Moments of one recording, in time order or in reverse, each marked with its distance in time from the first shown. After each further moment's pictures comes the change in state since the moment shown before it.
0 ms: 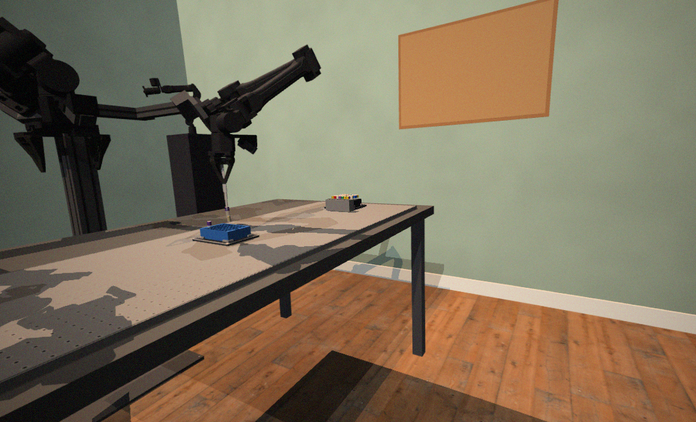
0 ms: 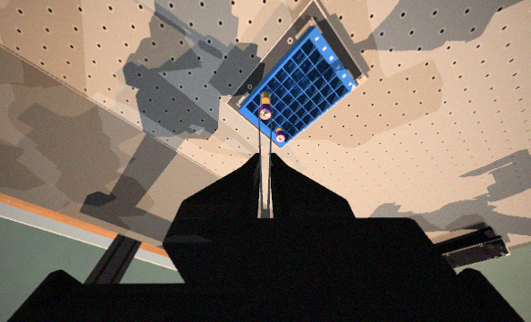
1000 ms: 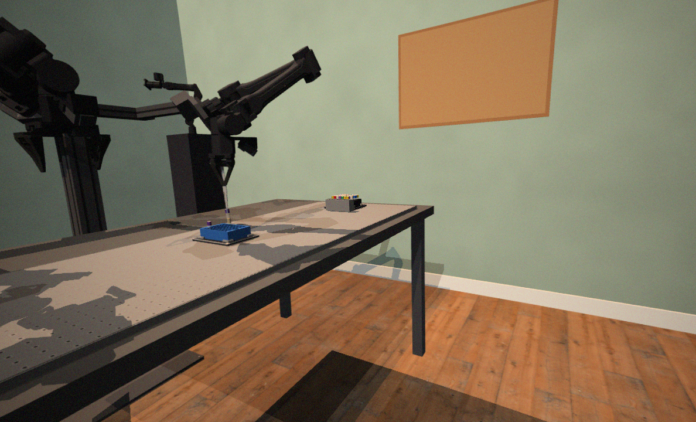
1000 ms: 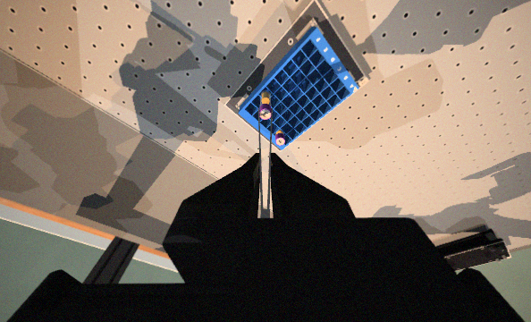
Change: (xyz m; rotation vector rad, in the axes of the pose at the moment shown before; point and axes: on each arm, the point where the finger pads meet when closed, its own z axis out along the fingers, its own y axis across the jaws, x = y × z) left arm 0.000 0.000 0.007 0.002 -0.001 -0.003; right arm 0.000 0.000 0.000 0.000 0.000 0.000
